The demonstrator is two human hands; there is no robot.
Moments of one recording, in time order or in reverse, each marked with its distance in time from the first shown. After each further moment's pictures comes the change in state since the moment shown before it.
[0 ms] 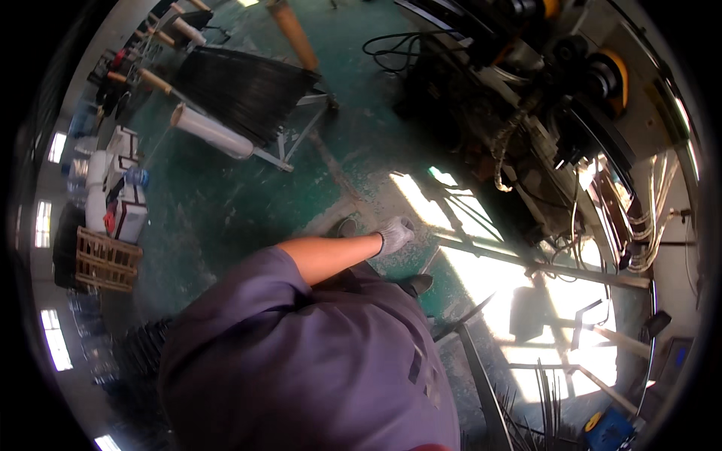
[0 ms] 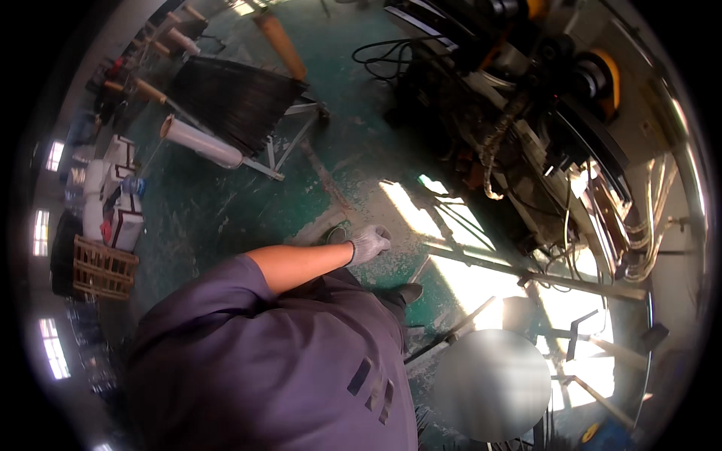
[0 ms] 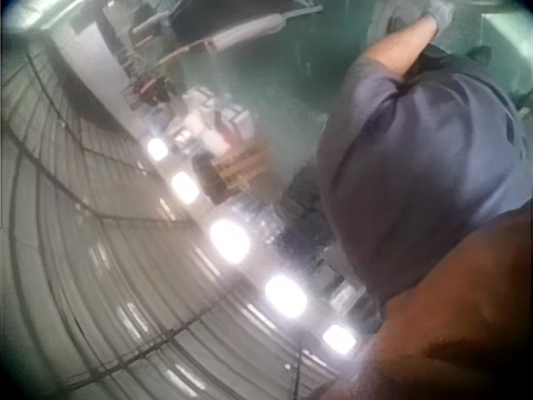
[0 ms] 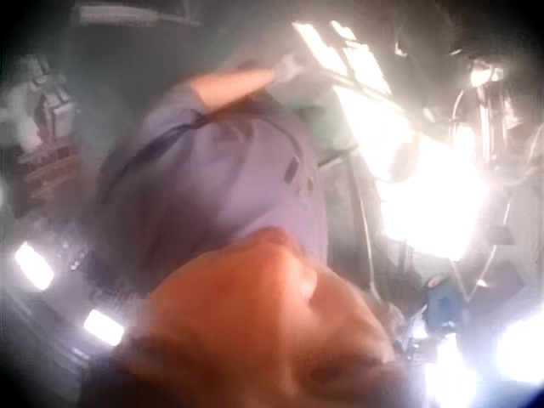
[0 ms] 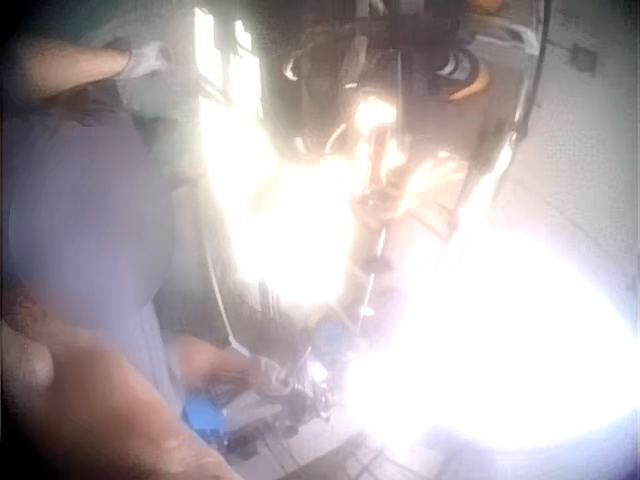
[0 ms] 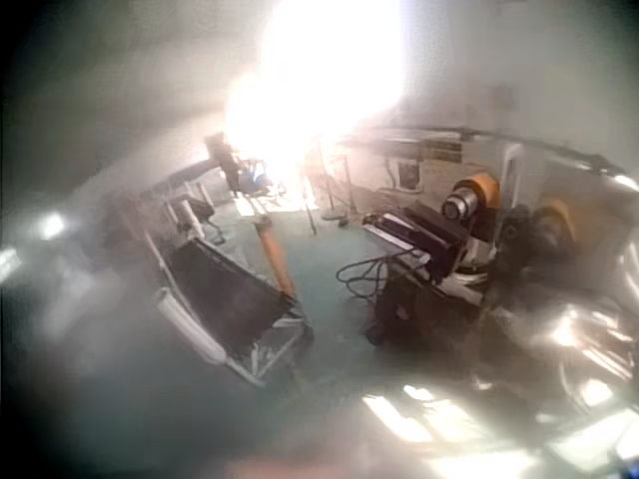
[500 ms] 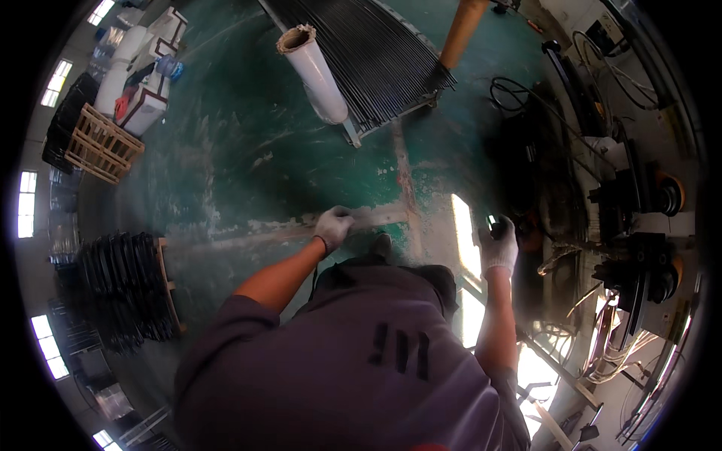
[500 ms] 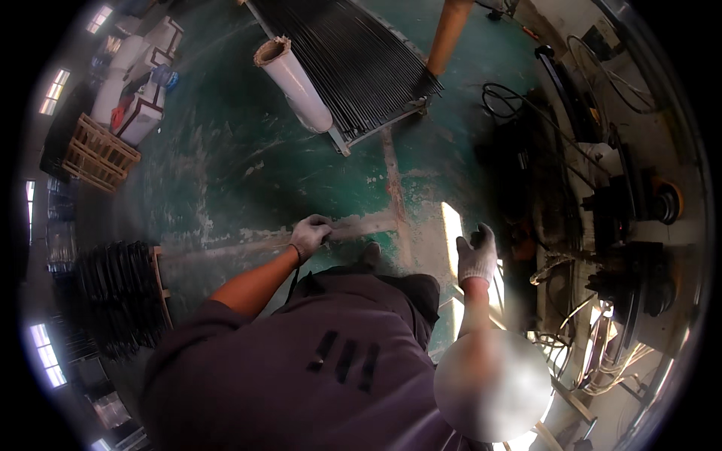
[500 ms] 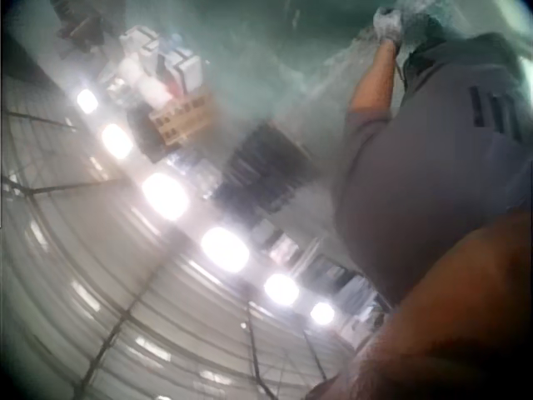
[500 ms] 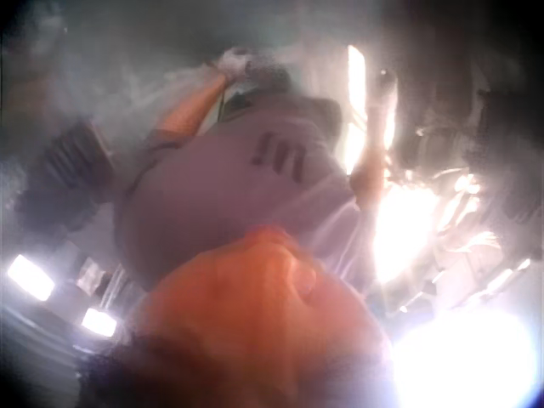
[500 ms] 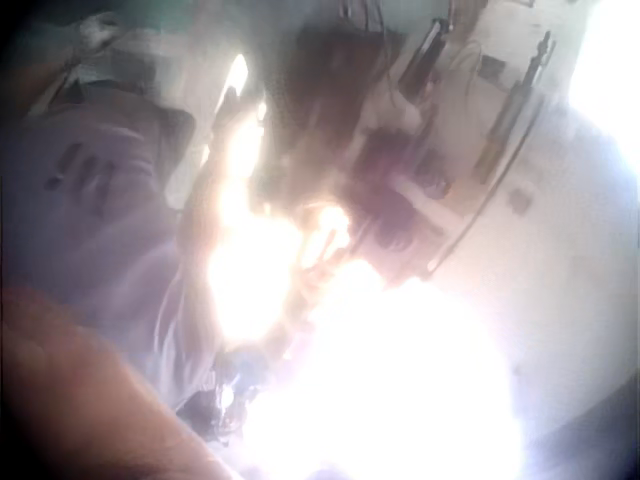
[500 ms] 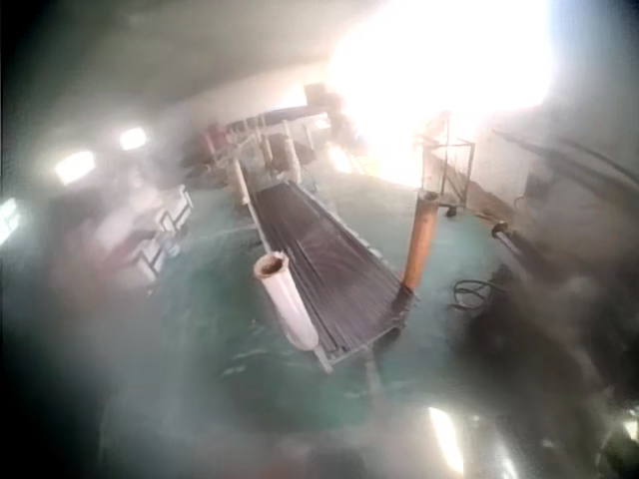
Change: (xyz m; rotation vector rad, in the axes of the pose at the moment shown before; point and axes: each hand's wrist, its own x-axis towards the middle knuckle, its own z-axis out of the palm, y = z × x) left_hand -0.105 -0.174 -0.344 -0.265 0.698 -0.056; right_hand -0.505 -0.640 -0.049 0.704 -1.690 -0.690
